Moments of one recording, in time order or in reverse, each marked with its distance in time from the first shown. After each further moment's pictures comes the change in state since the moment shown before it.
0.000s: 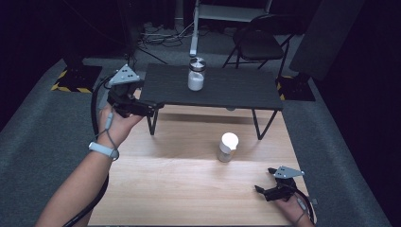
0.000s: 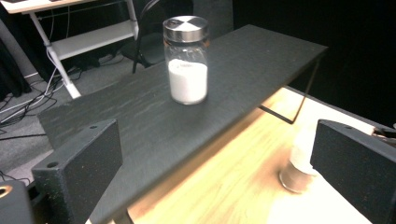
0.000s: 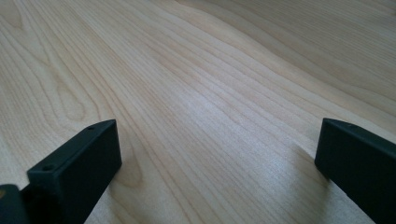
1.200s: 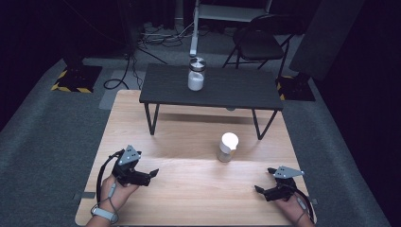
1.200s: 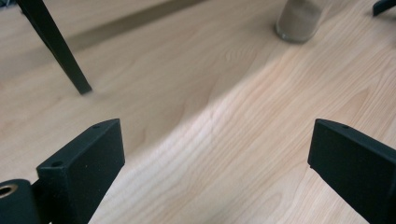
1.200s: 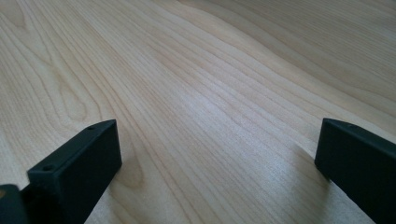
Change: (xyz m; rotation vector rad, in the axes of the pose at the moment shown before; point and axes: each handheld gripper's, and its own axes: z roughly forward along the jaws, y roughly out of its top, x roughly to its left) left arm -0.040 -0.190 0.028 0.223 -0.010 -0.058; right arm -0.001 0.001 0.000 0.001 0.008 -0.004
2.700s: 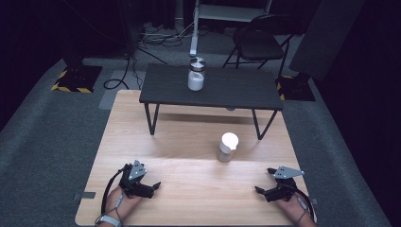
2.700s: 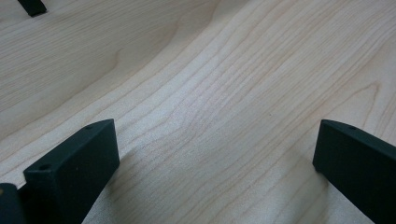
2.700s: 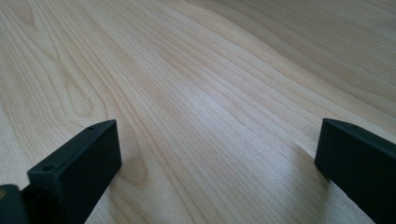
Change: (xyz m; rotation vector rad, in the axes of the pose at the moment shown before) left arm -0.005 -0.057 0.045 0.049 0.020 0.044; right arm -0.004 0.000 0.000 0.001 0.022 -0.017
